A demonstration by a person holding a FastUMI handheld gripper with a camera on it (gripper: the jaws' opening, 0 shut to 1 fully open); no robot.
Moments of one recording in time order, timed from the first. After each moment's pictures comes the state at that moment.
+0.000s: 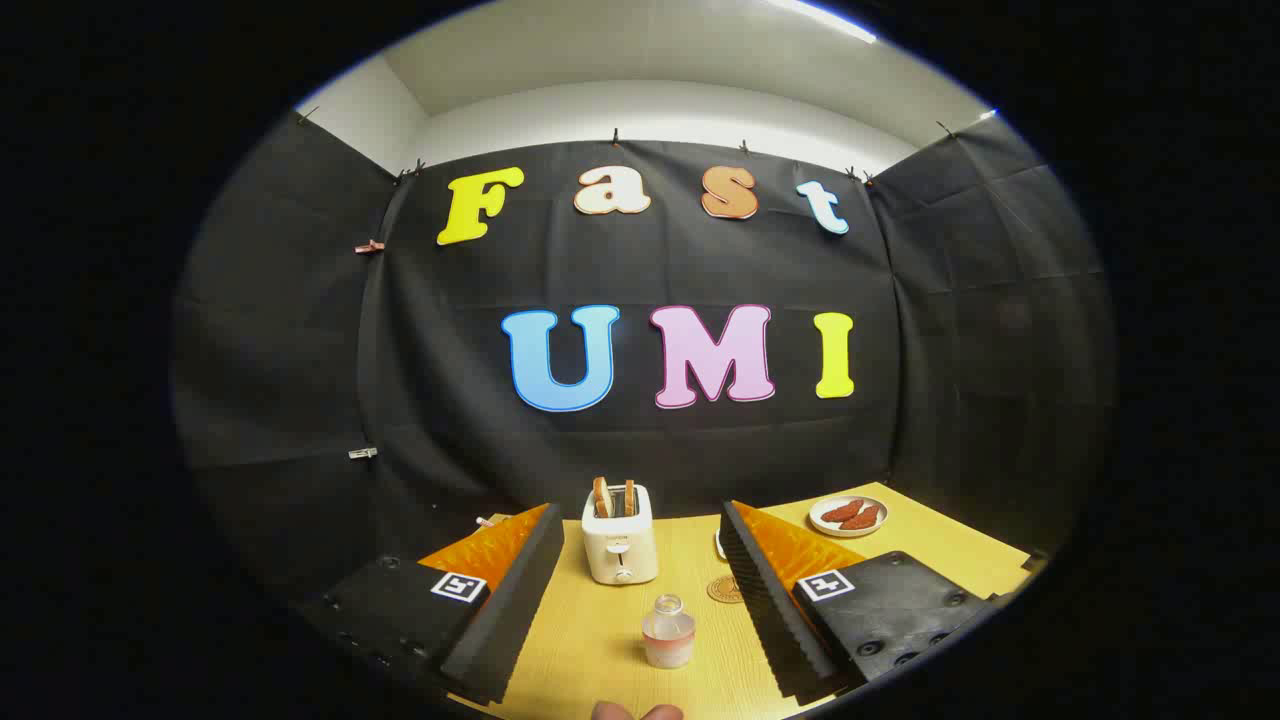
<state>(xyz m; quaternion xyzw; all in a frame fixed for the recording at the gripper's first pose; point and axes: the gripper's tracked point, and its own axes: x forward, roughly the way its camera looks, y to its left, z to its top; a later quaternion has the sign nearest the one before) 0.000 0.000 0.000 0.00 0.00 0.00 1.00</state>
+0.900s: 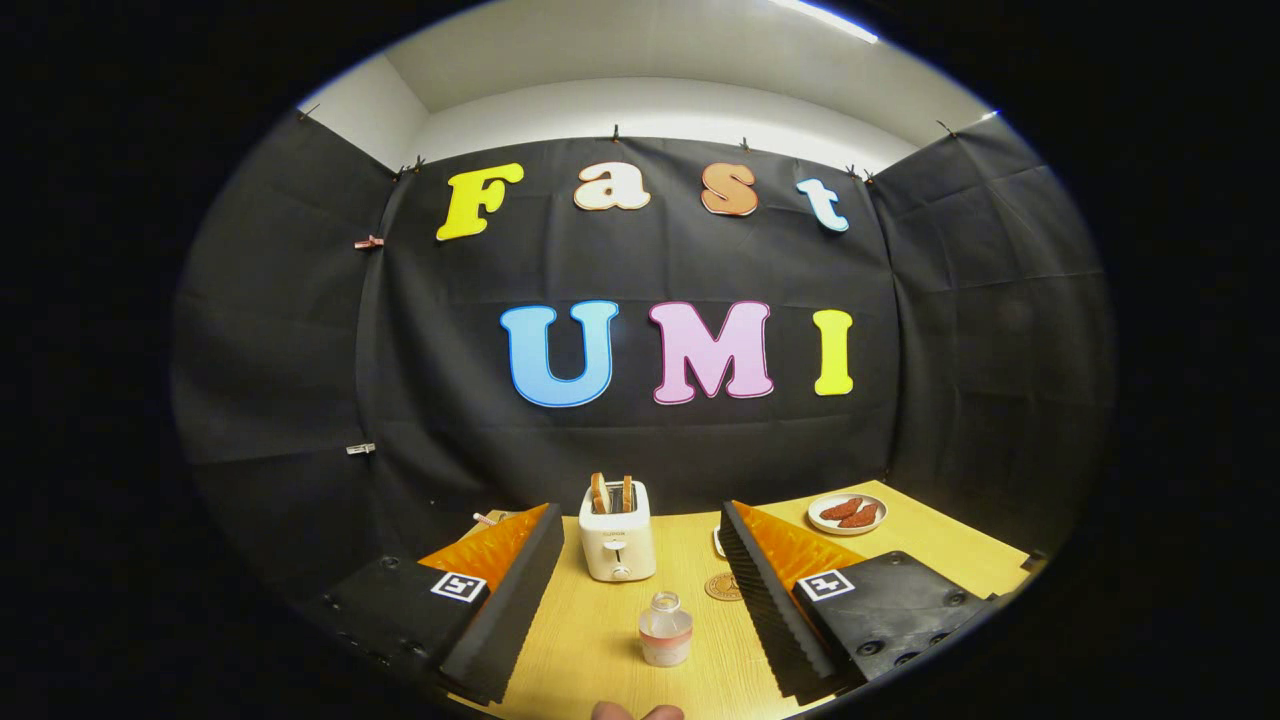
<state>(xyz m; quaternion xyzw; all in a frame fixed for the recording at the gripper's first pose) 0.000 0.000 -0.001 0.00 0.00 0.00 1.00</state>
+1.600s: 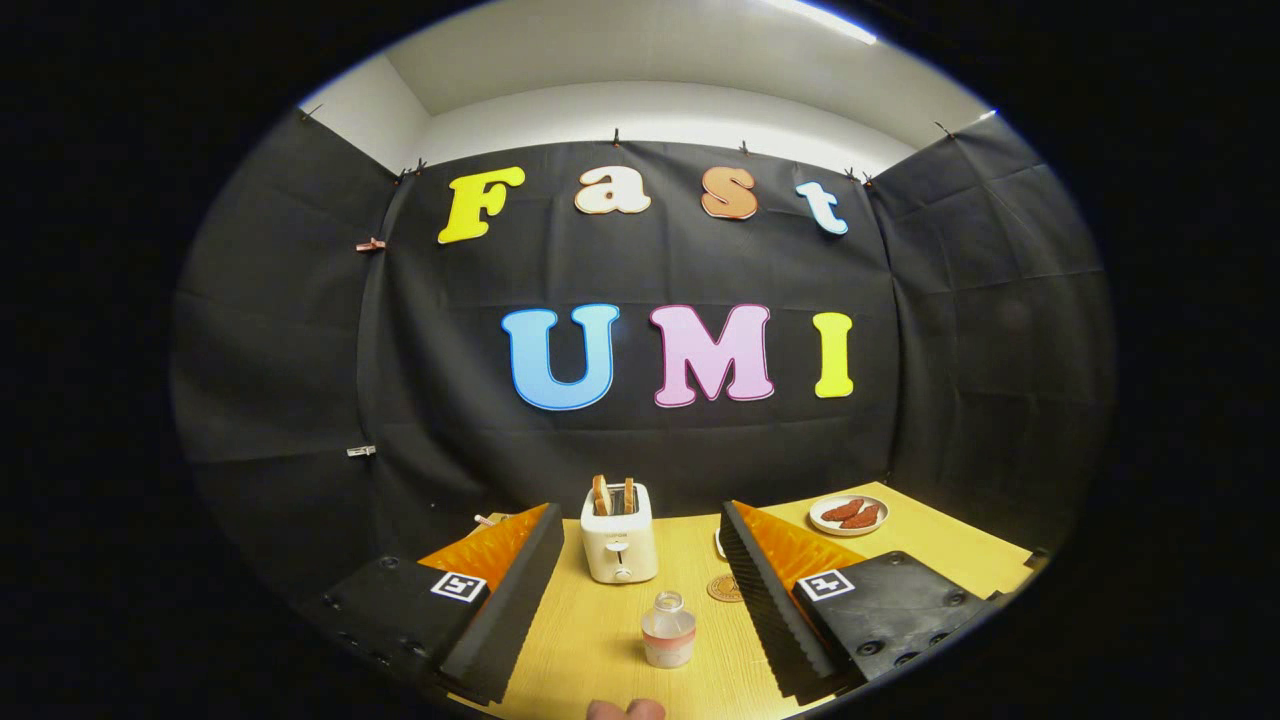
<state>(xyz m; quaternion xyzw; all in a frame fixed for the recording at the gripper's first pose) 0.000 0.000 -0.006 0.00 -0.01 -0.01 1.00</state>
